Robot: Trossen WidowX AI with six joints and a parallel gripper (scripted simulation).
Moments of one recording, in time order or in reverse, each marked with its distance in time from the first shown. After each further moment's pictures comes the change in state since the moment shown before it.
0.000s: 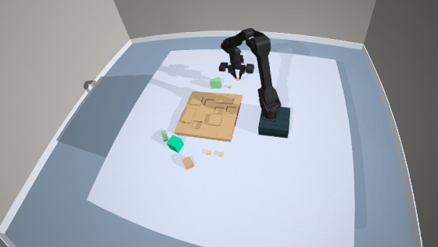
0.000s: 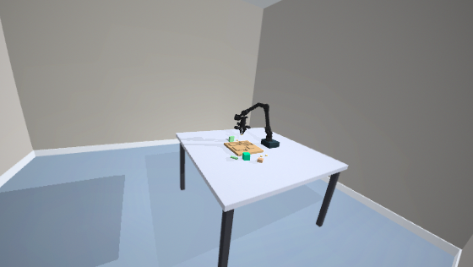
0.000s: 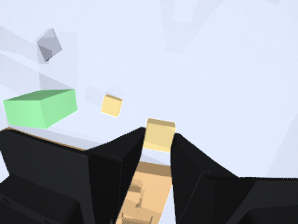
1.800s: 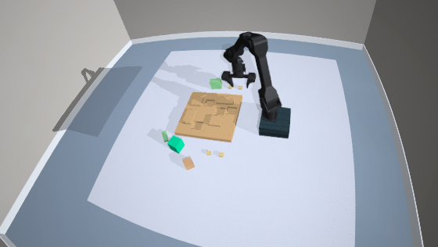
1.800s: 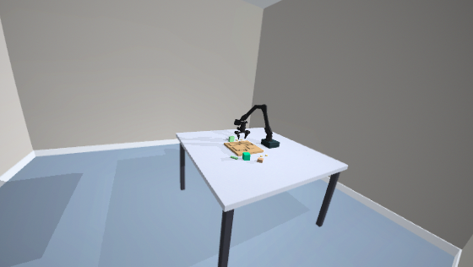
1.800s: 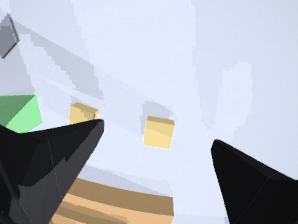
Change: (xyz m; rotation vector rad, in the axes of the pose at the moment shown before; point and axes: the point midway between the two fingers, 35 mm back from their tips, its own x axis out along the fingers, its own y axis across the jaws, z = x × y) arm 0.056 -0.004 -0.005 0.000 0.006 -0.005
